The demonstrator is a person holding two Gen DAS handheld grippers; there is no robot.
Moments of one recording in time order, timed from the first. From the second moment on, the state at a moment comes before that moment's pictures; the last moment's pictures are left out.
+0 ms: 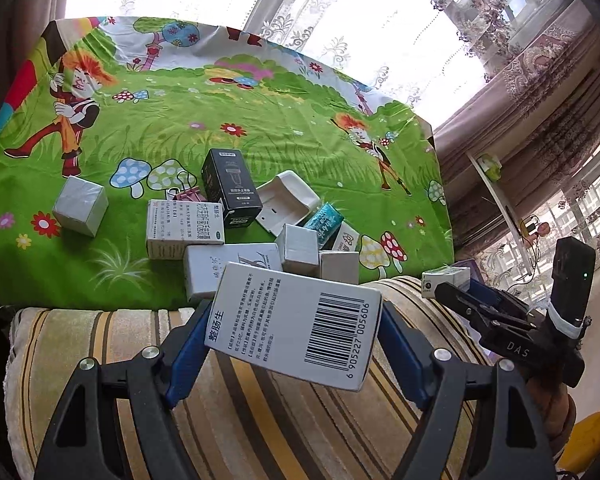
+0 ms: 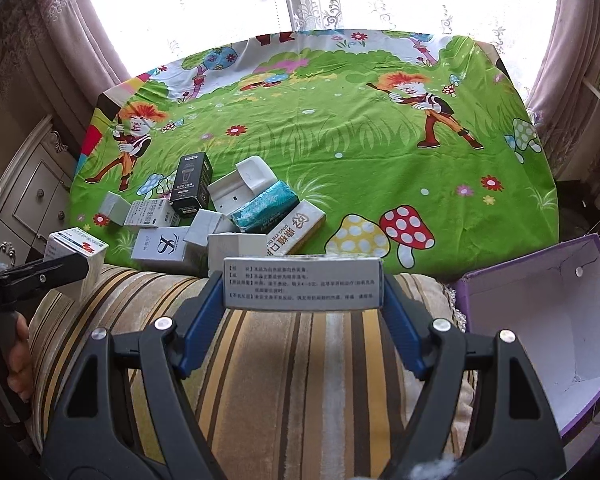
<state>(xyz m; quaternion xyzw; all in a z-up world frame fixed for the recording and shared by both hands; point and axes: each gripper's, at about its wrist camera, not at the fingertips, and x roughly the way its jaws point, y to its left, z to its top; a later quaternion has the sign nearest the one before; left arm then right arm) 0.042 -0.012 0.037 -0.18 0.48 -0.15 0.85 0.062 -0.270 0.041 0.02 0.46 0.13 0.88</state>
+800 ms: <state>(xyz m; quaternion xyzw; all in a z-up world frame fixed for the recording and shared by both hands) 0.048 -0.145 0.048 -0.16 0.49 -0.25 0.82 0.007 -0.360 0.054 0.04 0.44 0.04 0.90</state>
